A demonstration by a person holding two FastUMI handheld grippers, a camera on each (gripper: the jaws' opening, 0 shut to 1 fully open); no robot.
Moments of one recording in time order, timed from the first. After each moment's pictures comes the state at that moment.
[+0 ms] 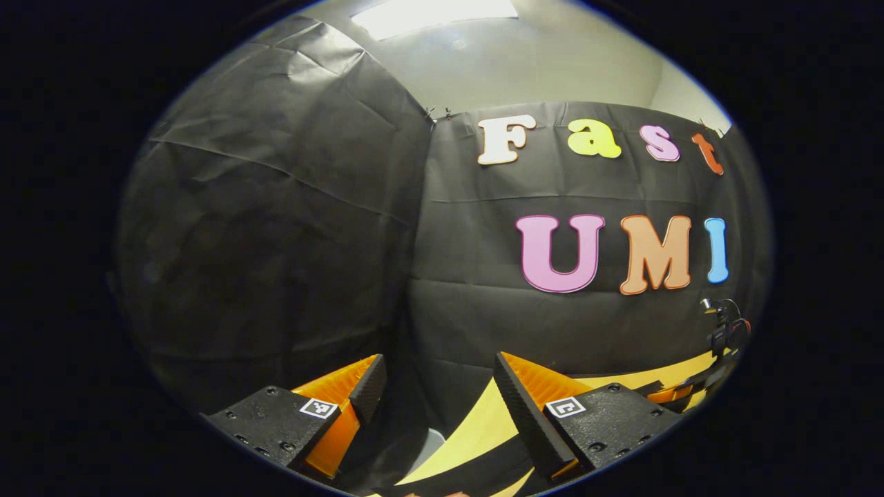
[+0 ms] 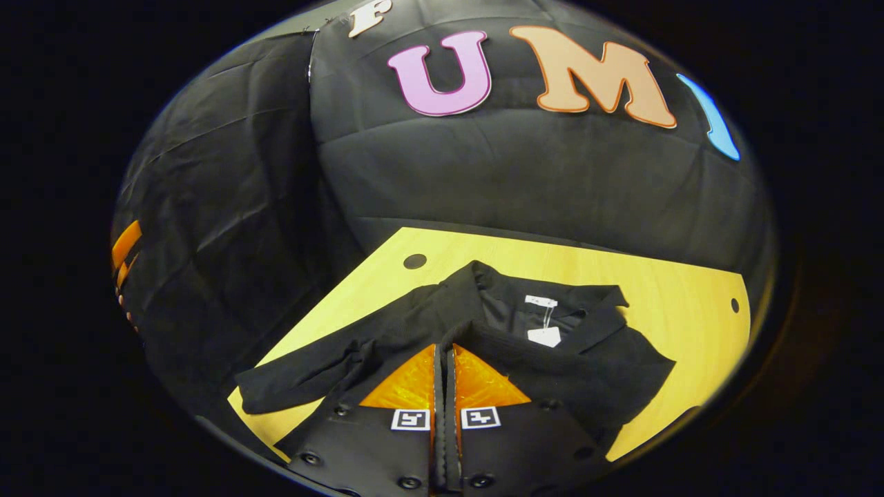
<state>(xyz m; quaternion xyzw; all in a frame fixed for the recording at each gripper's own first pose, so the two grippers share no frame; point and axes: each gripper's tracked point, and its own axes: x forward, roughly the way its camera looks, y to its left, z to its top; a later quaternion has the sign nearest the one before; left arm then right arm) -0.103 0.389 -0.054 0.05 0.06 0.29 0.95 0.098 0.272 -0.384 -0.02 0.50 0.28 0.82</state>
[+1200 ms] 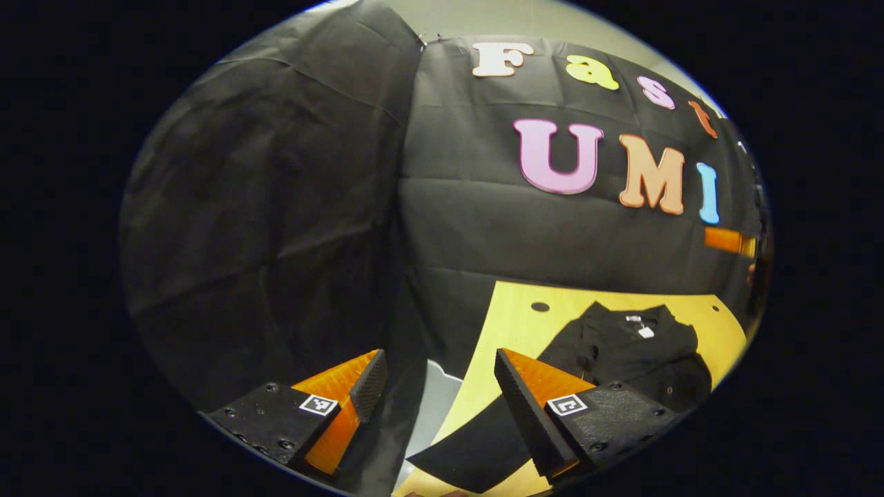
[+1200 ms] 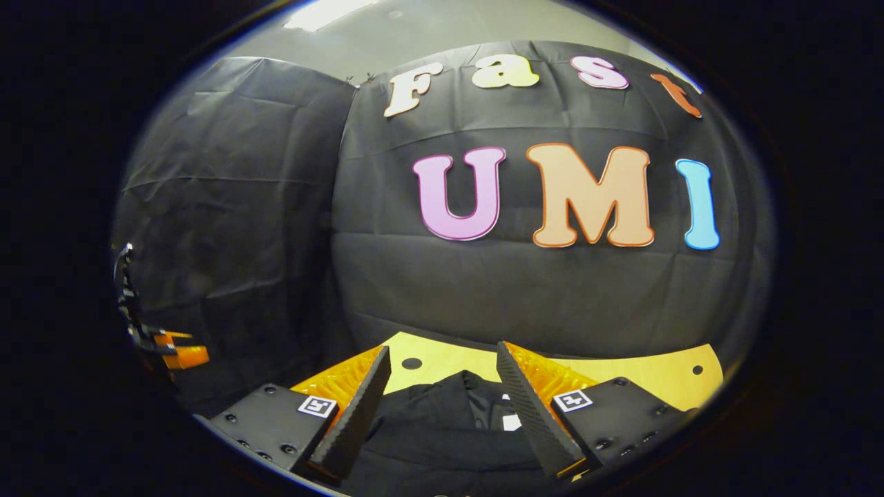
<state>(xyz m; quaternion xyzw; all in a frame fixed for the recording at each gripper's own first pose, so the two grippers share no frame) -0.156 0.419 -0.230 -0.01 0.27 0.22 0.94 0.125 0.263 -0.208 -0.01 0.26 0.26 0.93</state>
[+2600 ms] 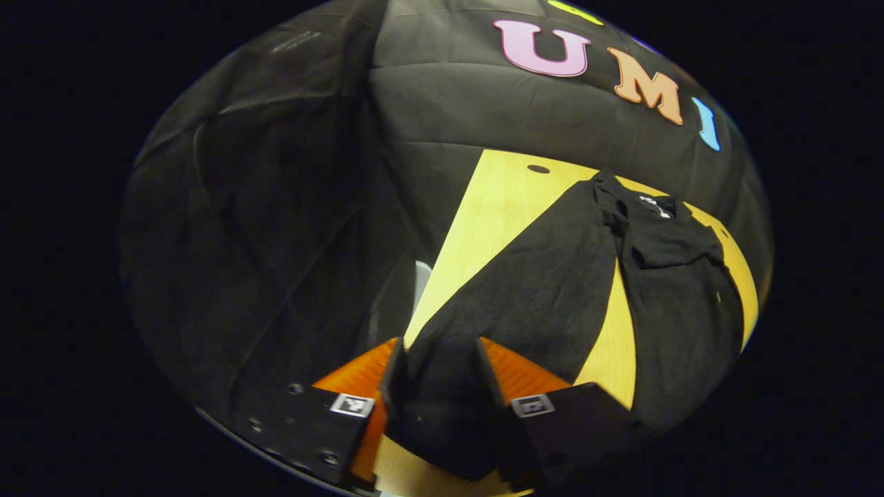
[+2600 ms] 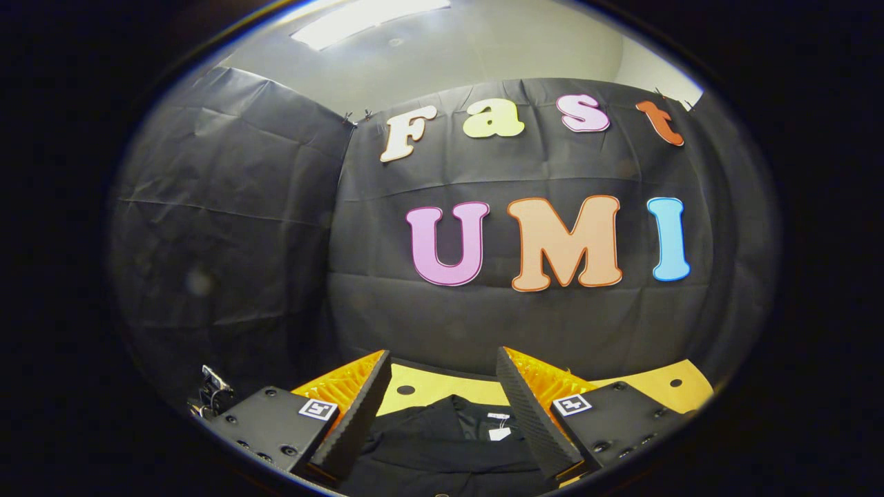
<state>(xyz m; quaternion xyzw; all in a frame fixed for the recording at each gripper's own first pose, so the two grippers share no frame) -0.213 0.389 -0.401 -0.03 0.45 0.19 0.87 0.094 0.242 -0.139 -0.01 0.19 0.24 0.95</state>
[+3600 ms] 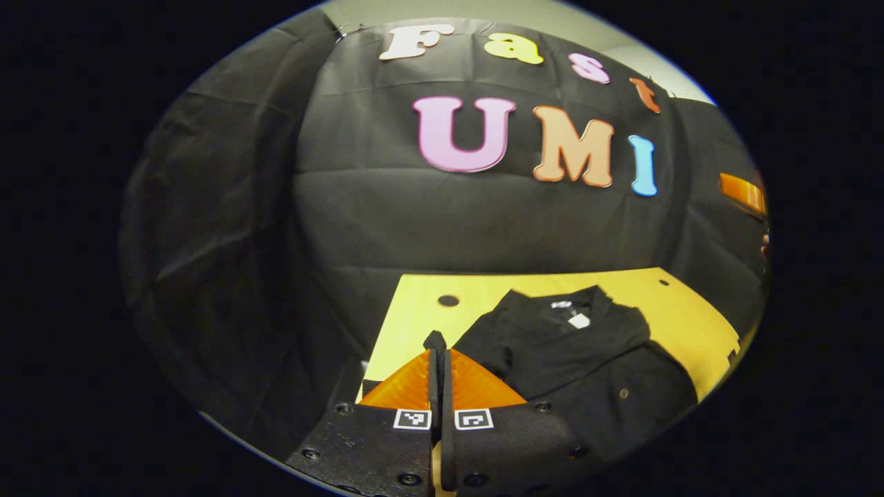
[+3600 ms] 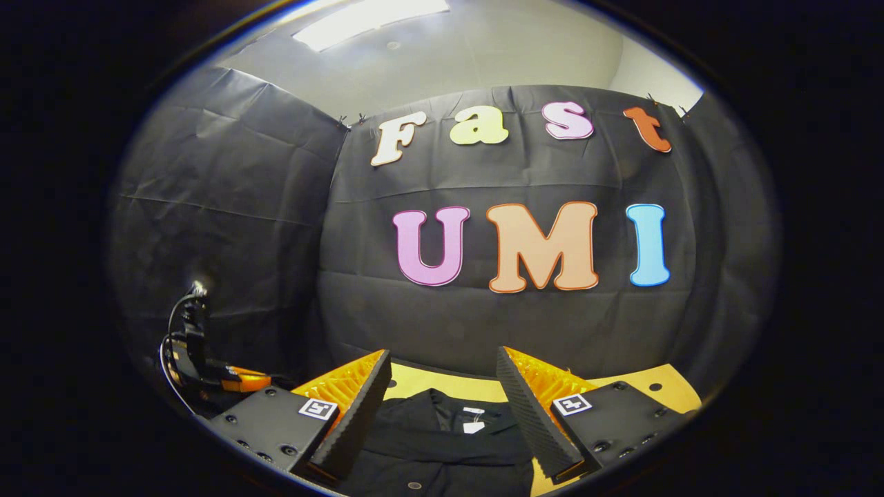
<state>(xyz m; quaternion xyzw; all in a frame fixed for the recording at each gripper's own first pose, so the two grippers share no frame) -0.025 0.297 -0.228 0.00 0.26 0.05 0.96 0.074 0.174 -0.126 -0.02 0.18 0.21 0.96</state>
